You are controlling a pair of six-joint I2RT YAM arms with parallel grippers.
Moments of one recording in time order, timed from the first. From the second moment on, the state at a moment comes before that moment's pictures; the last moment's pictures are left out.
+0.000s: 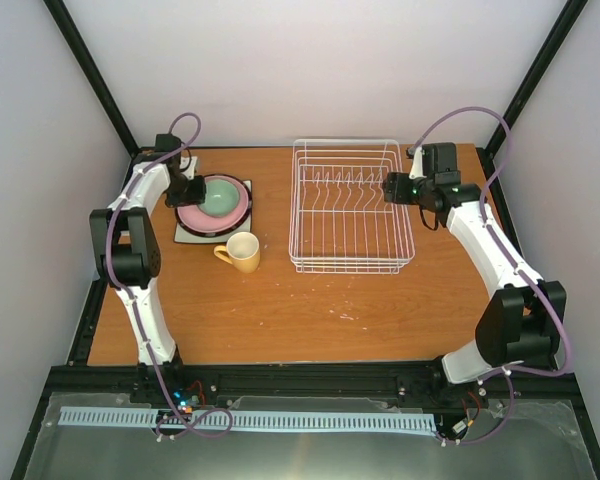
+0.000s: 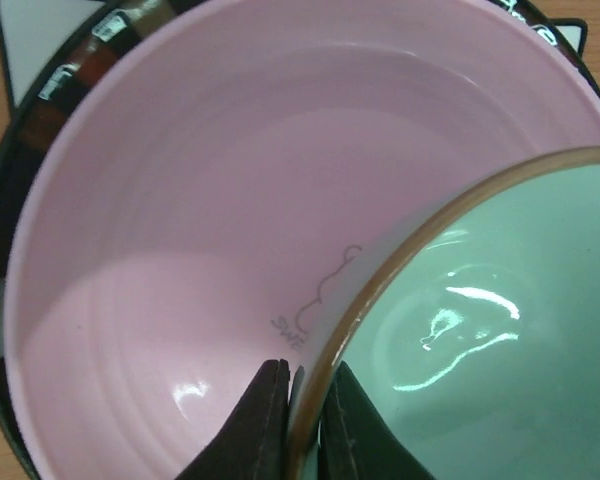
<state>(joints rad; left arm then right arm) 0.06 2.06 1.72 -0.87 0.19 -0.05 0.16 1.50 1.30 -0.53 -0.13 0.17</state>
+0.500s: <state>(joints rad) 0.06 1.96 1.73 -0.77 0.60 -0.13 0.11 1.59 1.40 -0.44 -0.42 0.27</state>
